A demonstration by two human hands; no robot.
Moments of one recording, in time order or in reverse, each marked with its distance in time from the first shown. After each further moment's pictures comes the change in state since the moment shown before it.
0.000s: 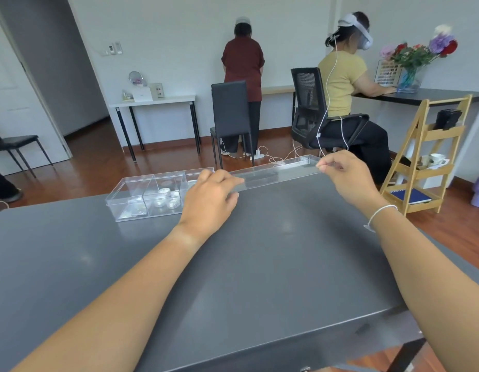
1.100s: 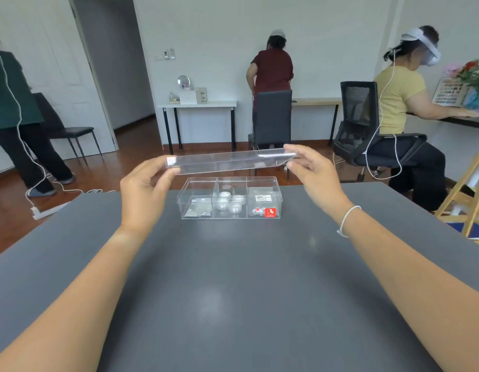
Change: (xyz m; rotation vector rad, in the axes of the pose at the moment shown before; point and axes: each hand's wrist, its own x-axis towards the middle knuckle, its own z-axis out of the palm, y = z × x) left_hand -0.044 -0.151 -0.106 -0.347 0.508 -0.330; right_hand -0.001 -0.124 0.122 0.409 -0.210 -0.147
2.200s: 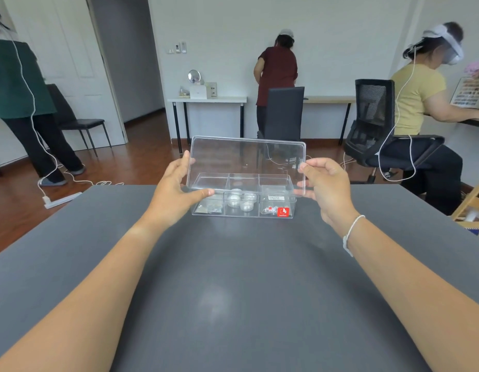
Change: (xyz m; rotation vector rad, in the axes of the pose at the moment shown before) left_hand -0.004 -0.023 0.013 -0.030 -0.409 -0.260; right_hand -0.002 0.005 0.025 0.394 0.228 0.349
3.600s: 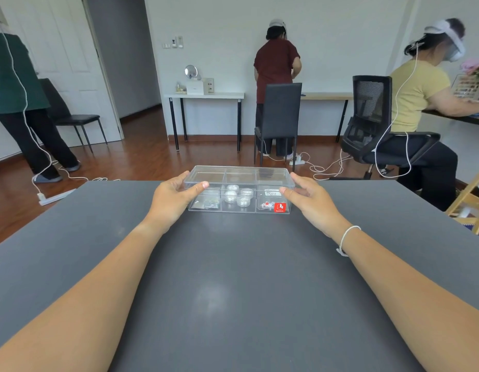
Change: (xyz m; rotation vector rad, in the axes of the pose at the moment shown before) left_hand 0.001 -0.019 0.016 -0.176 0.047 -0.274; right_hand -0.002 0.040 -0.014 -0.514 -0.329 -0.080
